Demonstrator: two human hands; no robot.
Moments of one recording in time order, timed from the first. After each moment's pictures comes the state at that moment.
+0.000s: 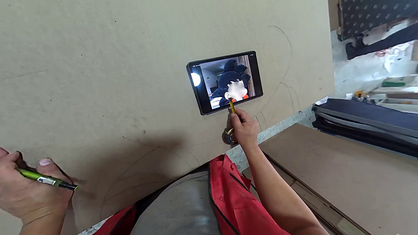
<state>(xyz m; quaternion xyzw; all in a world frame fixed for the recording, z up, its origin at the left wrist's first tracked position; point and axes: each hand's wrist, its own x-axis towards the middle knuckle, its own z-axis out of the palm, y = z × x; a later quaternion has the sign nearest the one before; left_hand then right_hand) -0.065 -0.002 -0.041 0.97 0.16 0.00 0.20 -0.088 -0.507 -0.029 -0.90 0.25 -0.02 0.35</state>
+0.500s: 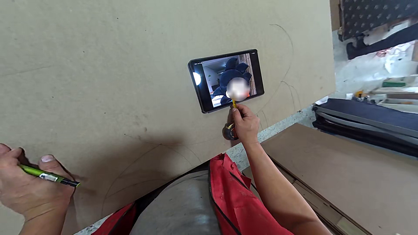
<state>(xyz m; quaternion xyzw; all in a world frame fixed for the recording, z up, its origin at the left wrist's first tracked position) -0.065 -0.001 -0.041 0.96 0.17 -0.01 0.20 -0.075 -0.505 -0.029 -0.91 0.26 -0.03 0.33</state>
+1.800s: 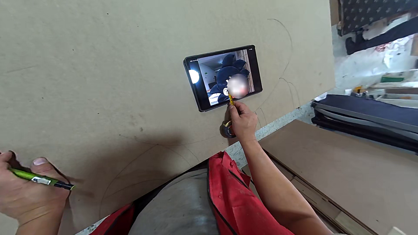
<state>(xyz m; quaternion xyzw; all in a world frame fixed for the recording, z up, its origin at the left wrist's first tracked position) -0.063 -0.015 -0.031 0.96 0.20 -0.02 0.20 -0.071 -0.502 -0.029 -0.91 0.27 -0.03 0.31</state>
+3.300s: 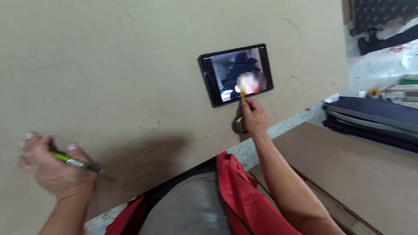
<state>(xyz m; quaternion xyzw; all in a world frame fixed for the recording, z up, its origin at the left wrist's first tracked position) -0.070 0.016 -0.057 0.97 0.13 0.02 0.19 -0.073 -0.505 -0.030 -0.92 0.26 -0.02 0.29</state>
